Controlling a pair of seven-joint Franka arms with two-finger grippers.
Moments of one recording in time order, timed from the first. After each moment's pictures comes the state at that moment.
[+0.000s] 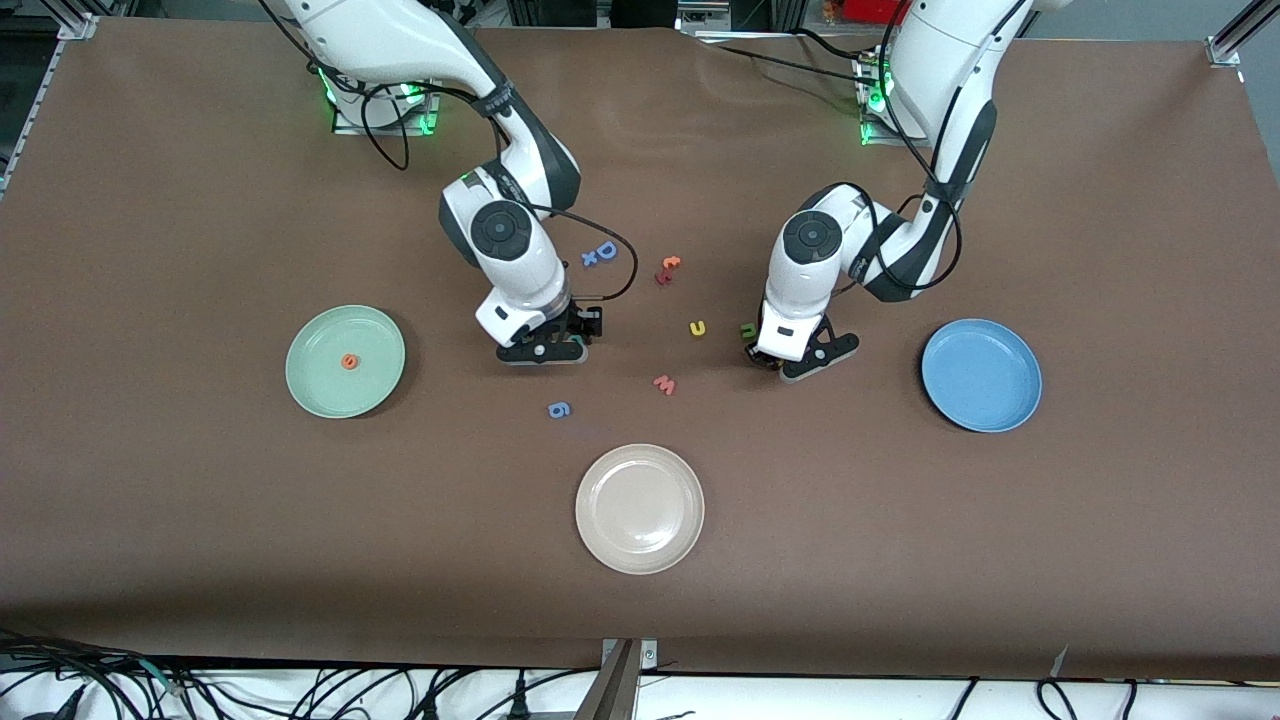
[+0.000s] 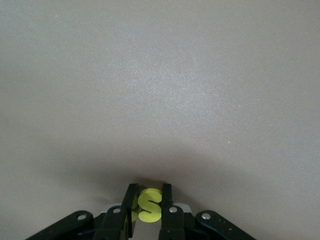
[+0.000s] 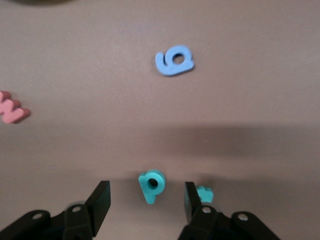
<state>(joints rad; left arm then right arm) -0.49 0.53 -0.03 -2.08 0.24 2.66 -1.20 0.60 0.59 0.06 -1.86 0.04 2.52 0.61</state>
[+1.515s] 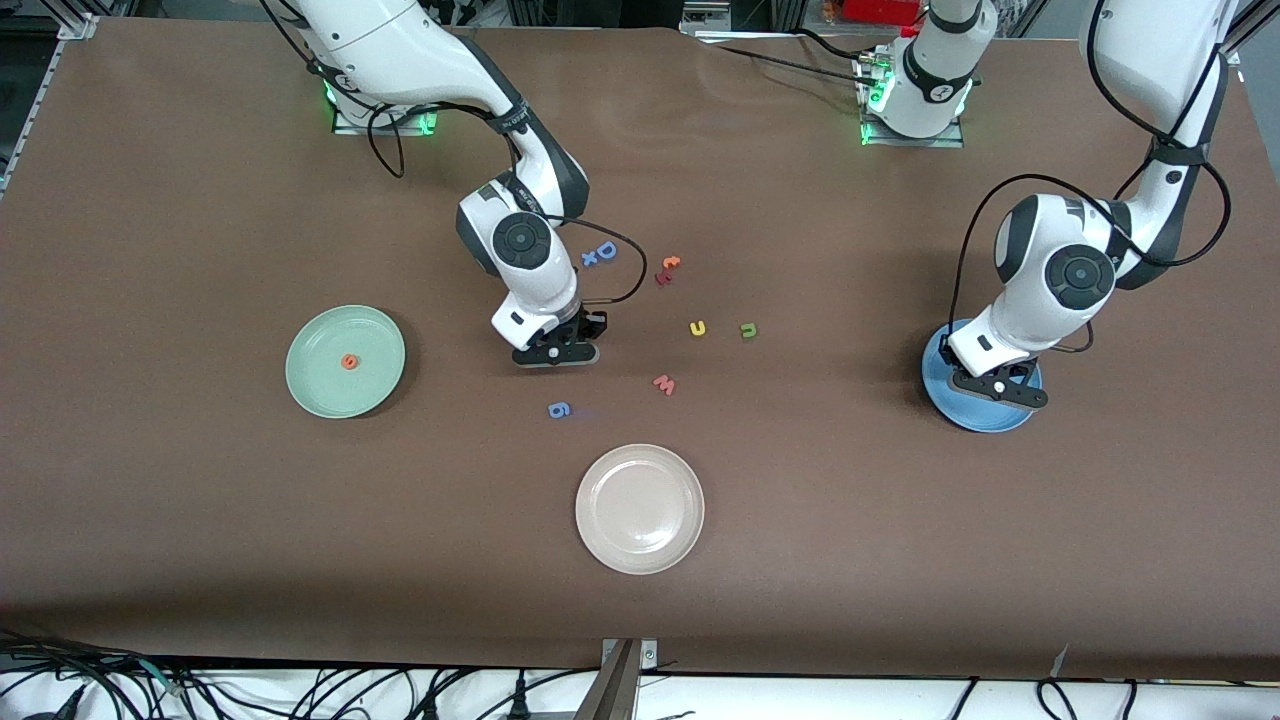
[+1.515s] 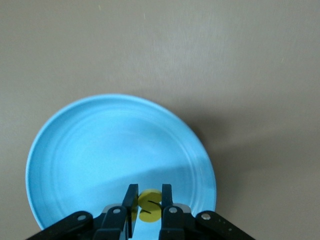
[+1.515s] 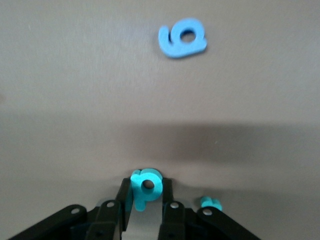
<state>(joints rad) 0.00 0.34 -0.03 -2.18 0.19 2.47 0.12 0.62 0.63 0.04 -1.85 0.00 2.53 0.61</state>
